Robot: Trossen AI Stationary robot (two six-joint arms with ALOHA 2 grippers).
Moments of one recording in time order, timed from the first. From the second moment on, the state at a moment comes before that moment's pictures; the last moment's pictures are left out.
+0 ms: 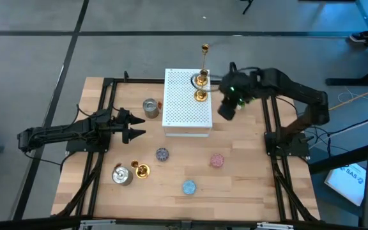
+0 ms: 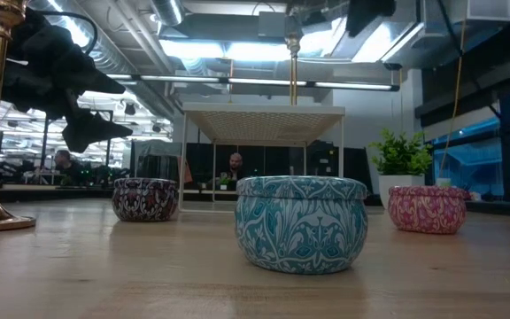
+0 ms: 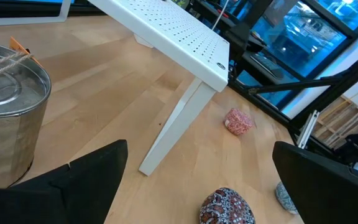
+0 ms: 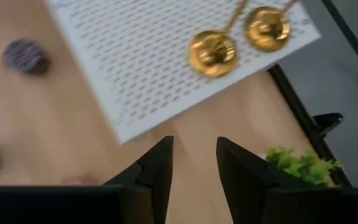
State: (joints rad) left arm 0.28 0.23 0.01 0.03 0.14 -0.55; right arm -0.10 1.52 1.84 -1.44 0.24 0.29
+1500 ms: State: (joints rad) left arm 0.28 0.23 0.01 0.09 0.14 -0.67; right arm 0.42 1.39 1.25 -0.56 0.31 0.25
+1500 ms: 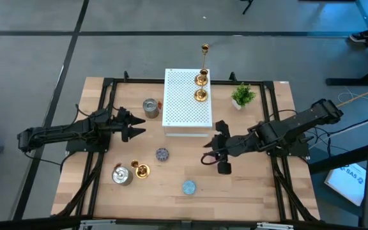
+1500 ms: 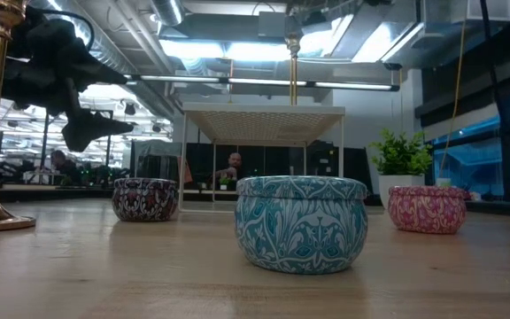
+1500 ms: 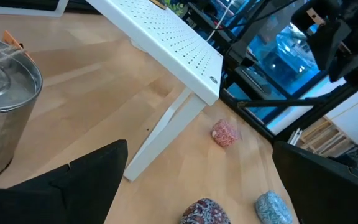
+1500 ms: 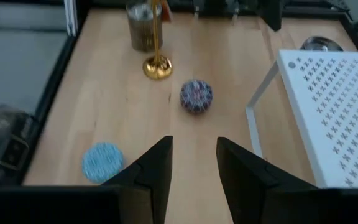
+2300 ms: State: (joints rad) left arm 0.22 0.24 0.01 0.08 0.52 -0.47; right arm 0.36 1.39 1.25 -0.48 0.31 0.23
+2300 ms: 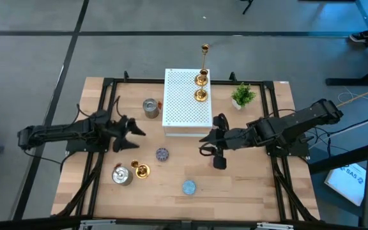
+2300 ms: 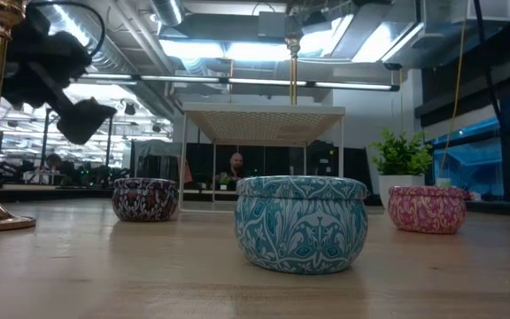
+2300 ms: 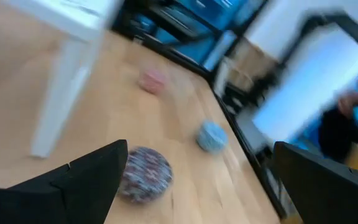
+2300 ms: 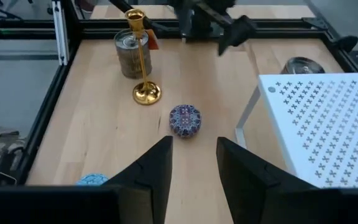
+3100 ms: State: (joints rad) left arm -0.17 0.42 0.01 0.12 0.38 -0.21; right arm 0.36 1.48 1.25 -0.42 0.23 0.31
